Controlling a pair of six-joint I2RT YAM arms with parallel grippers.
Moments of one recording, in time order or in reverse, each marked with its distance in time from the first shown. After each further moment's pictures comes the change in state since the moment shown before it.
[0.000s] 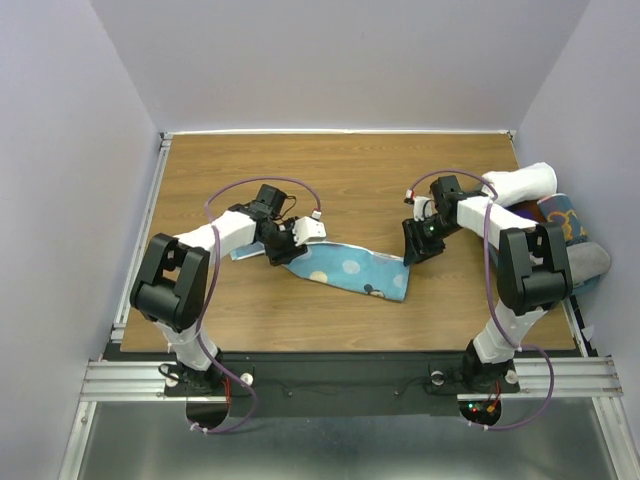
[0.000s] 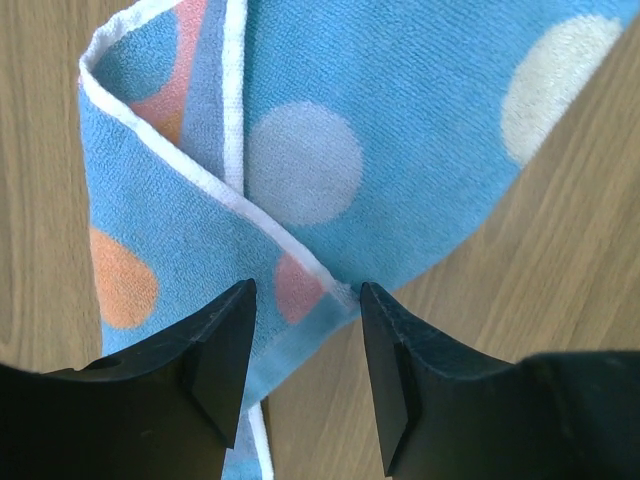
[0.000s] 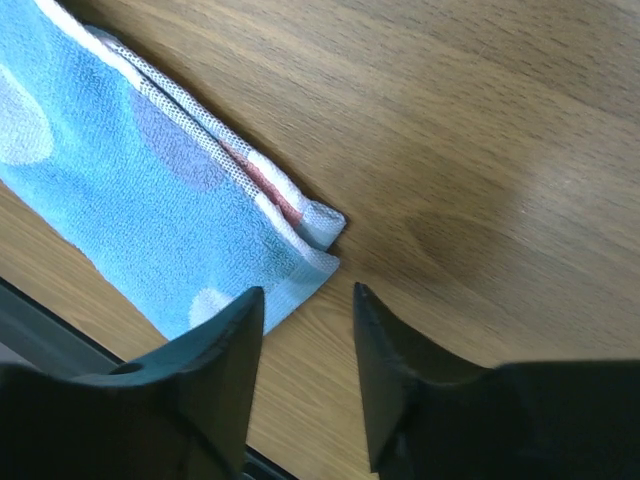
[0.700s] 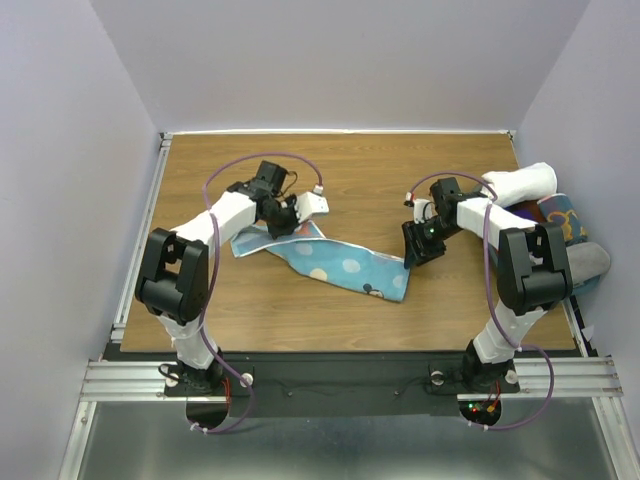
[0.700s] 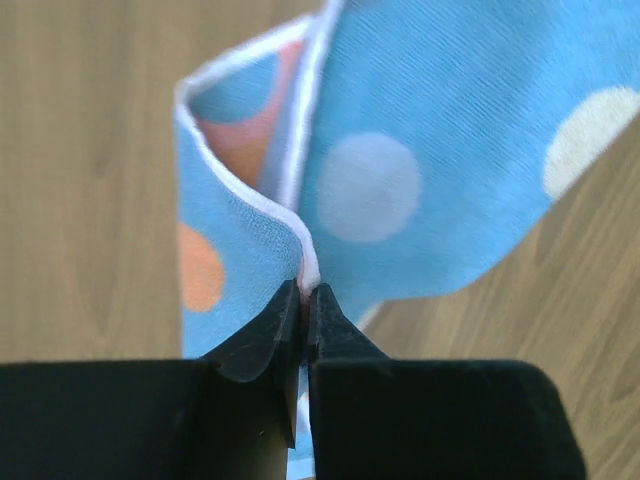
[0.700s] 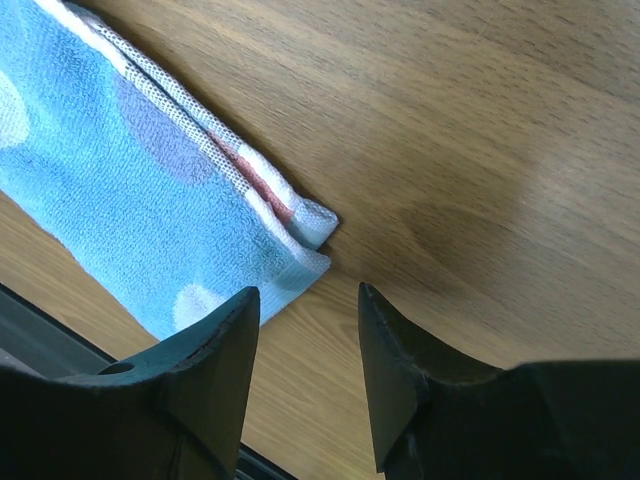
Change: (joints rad) left arm 0.013 0.064 0.179 -0.085 -0.006 -0.023; right arm 0.000 0.000 -0.013 -0.005 0.013 -0.018
